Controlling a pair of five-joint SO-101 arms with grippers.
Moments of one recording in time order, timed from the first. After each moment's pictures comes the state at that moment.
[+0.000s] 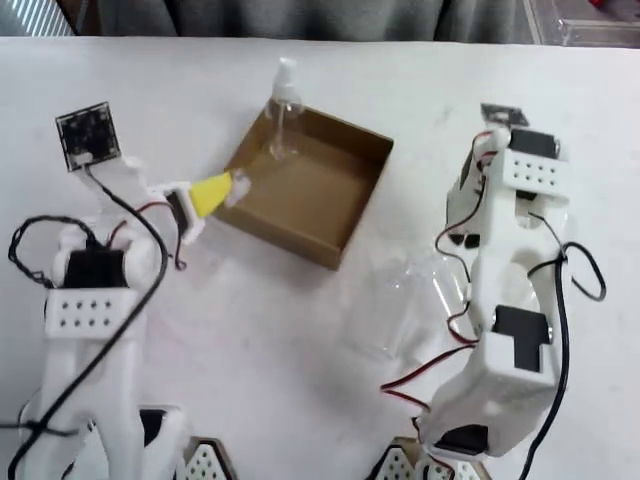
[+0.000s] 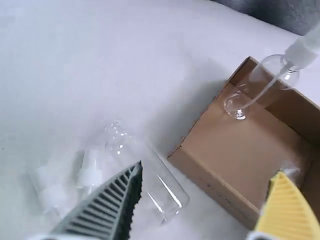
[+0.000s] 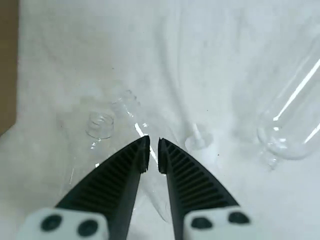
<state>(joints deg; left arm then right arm) -7.2 -39.3 42.3 52.2 19.0 8.6 12.4 -3.5 87.5 8.1</state>
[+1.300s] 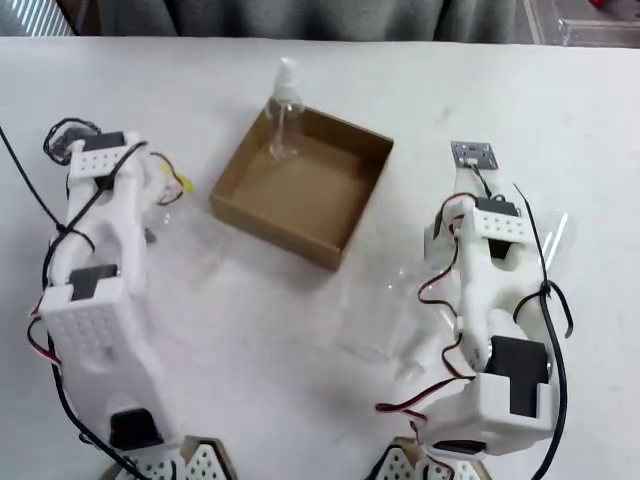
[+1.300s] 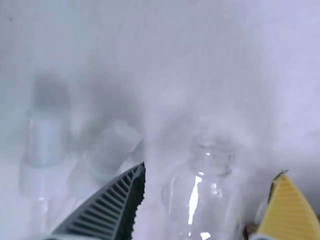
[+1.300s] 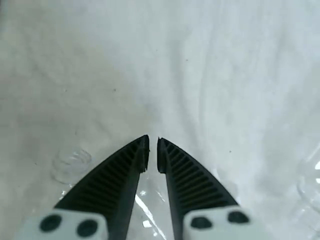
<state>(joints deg) -16.6 34.2 -11.2 75.4 50.7 6.0 2.6 29.1 54.0 9.1</state>
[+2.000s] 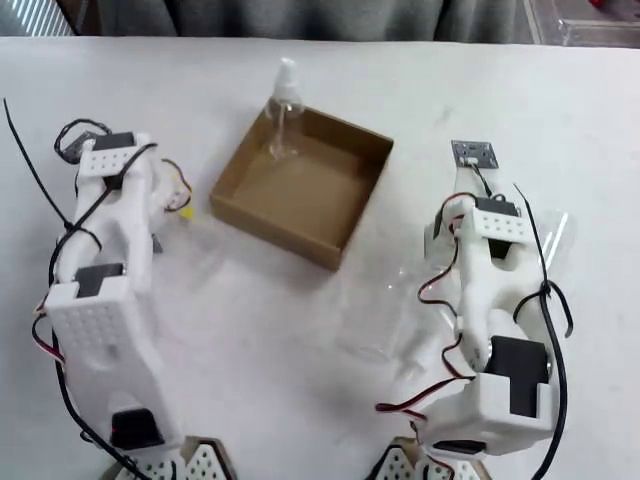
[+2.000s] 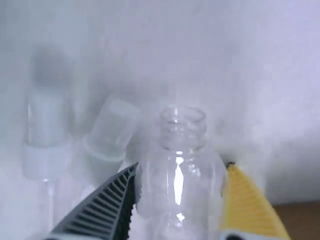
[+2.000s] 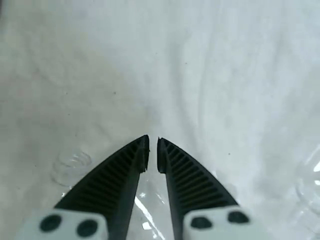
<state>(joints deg) -14.8 34.8 -11.3 79.3 49.3 6.0 2.6 29.1 53.5 9.1</state>
